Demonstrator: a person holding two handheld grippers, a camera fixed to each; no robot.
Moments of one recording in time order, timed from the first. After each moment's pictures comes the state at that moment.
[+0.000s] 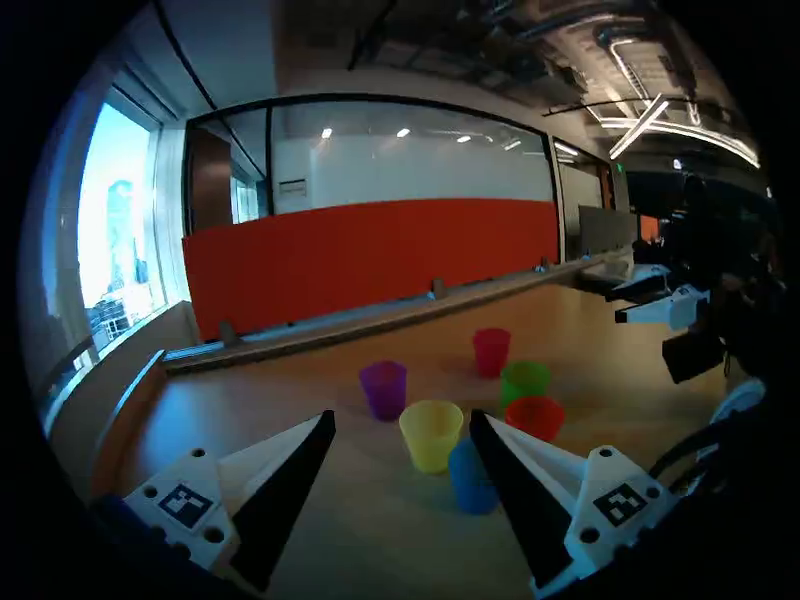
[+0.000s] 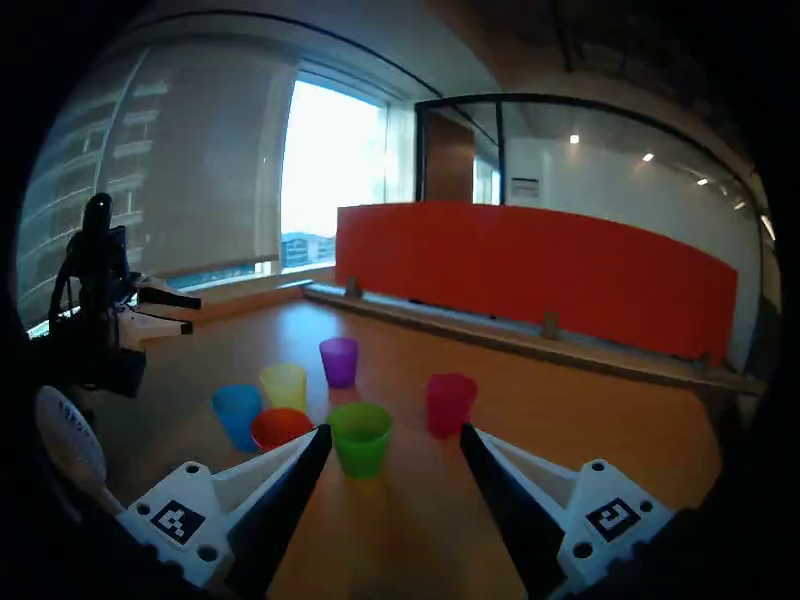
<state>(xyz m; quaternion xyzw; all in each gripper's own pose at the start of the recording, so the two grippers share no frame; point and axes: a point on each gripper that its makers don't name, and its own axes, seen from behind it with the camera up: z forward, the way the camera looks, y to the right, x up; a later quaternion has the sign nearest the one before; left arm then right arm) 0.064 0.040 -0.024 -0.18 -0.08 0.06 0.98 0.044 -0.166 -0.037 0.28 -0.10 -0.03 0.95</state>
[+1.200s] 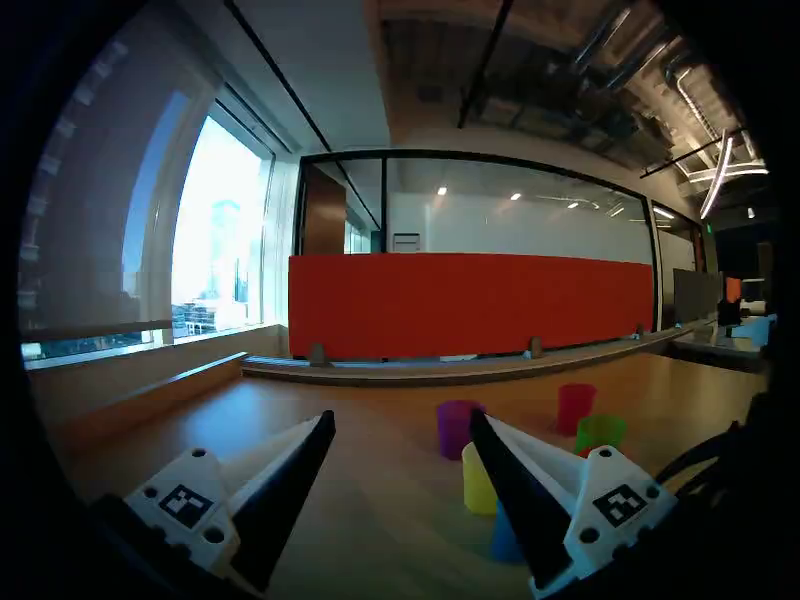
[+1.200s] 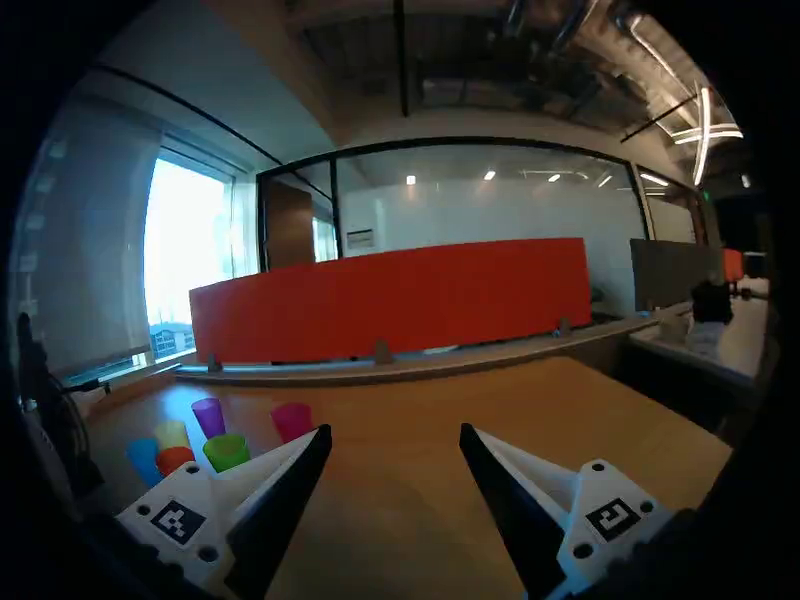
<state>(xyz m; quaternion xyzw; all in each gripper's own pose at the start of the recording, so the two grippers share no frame) 0.042 0.012 -0.013 0.01 0.02 -0.01 1.00 0.044 0.000 -0.057 0.03 -0.03 0.08 1.00</state>
